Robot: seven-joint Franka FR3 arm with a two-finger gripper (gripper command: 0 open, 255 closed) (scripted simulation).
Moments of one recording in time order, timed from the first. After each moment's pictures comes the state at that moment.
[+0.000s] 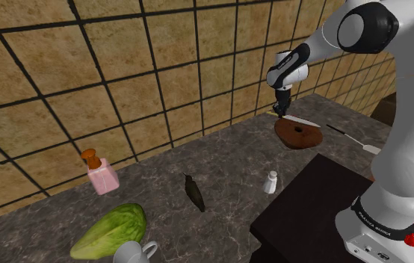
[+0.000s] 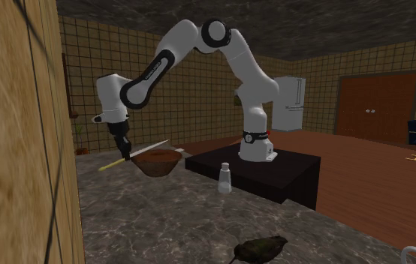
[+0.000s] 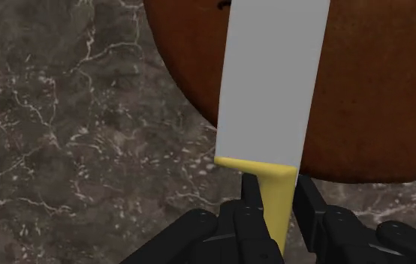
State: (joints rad) arm -0.48 0.57 -0.07 -1.84 -0.13 2.29 -0.37
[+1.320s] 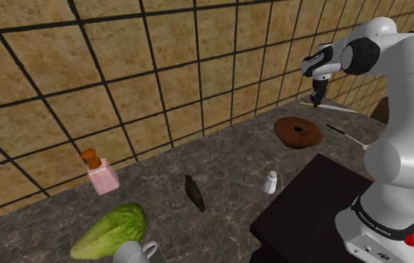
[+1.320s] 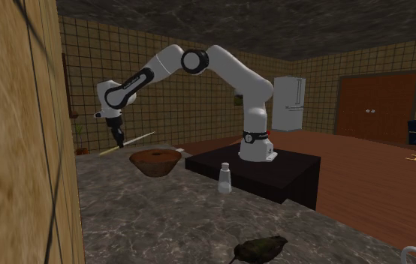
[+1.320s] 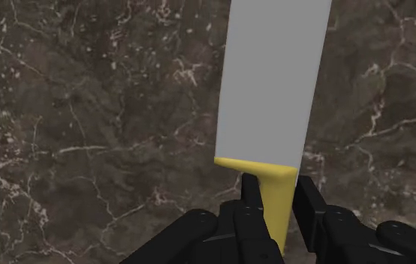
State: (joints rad) arm -0.81 0.90 -0.12 -1.28 -0.08 2.10 -0.76
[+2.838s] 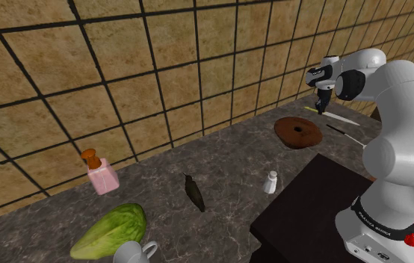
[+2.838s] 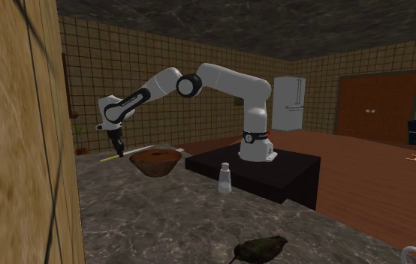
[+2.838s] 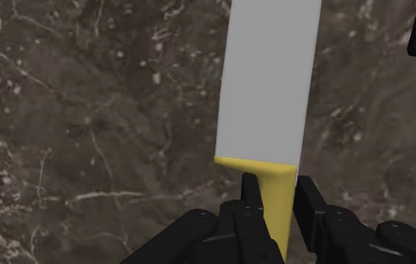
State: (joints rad) arm -0.90 1.23 -0.12 -0.87 -0.06 2.03 -0.83
